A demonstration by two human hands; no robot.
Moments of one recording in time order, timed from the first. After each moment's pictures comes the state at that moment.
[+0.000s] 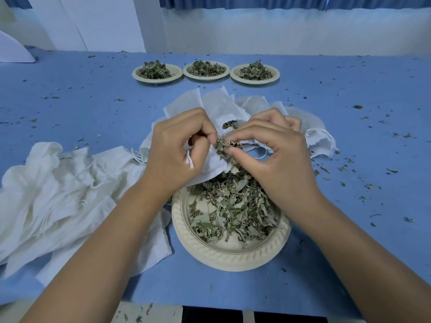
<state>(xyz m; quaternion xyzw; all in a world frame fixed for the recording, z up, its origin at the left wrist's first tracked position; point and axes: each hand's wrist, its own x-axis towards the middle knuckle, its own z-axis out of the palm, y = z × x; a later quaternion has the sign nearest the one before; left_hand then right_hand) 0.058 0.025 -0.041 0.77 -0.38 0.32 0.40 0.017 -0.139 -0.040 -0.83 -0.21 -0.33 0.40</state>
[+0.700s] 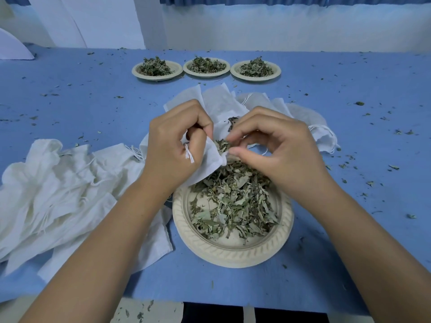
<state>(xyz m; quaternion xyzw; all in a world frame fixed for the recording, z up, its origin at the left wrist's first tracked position) 0.057 0.023 -0.040 0.77 -0.34 0.34 0.42 0.024 -0.149 -0.035 -0.78 -0.29 -0.19 0.52</state>
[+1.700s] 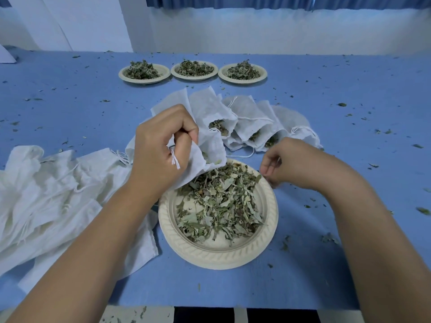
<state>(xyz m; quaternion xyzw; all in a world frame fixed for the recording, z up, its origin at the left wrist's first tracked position) 0.059 0.020 -0.044 0.77 -0.35 0.34 0.42 0.033 -0.197 -0.028 -0.97 0.00 0.12 0.23</state>
